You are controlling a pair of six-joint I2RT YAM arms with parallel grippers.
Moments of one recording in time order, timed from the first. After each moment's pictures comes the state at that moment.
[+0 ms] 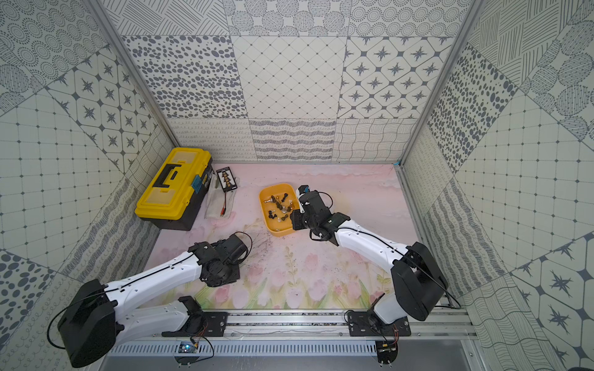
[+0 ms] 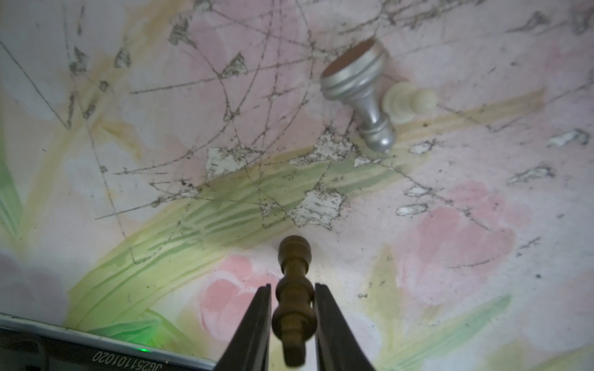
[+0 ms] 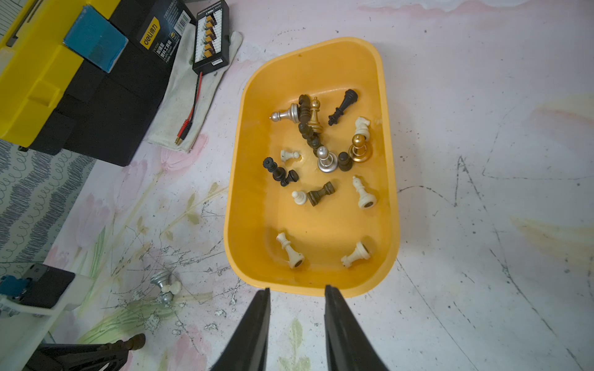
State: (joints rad) left arm -0.66 1.17 0.64 -0.97 -0.13 -0.94; right arm 0.72 1.49 1.03 -0.23 0.01 0.46
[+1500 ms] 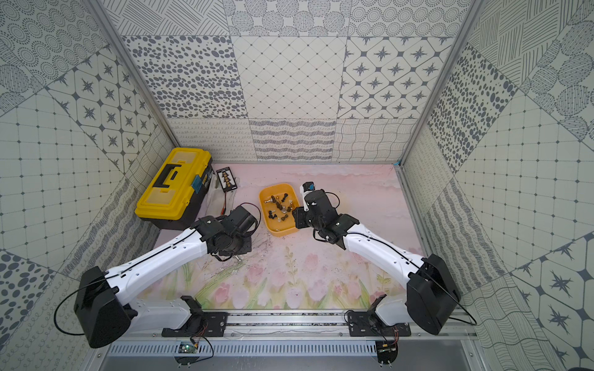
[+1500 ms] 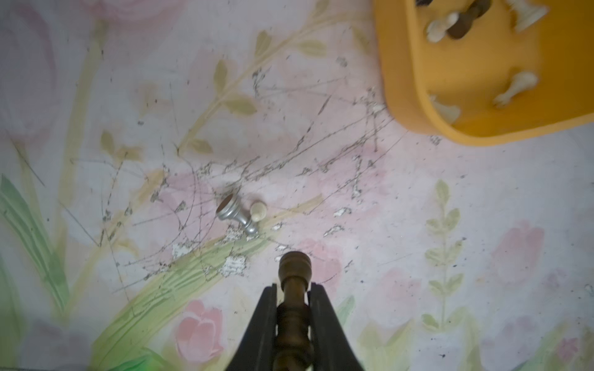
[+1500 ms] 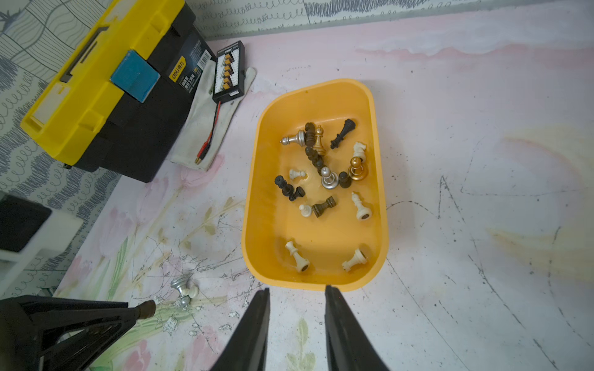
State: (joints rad) left arm -0.66 1.34 1.09 -1.02 -0.21 -0.76; right arm 0.72 1.38 1.02 -0.24 0.03 0.46
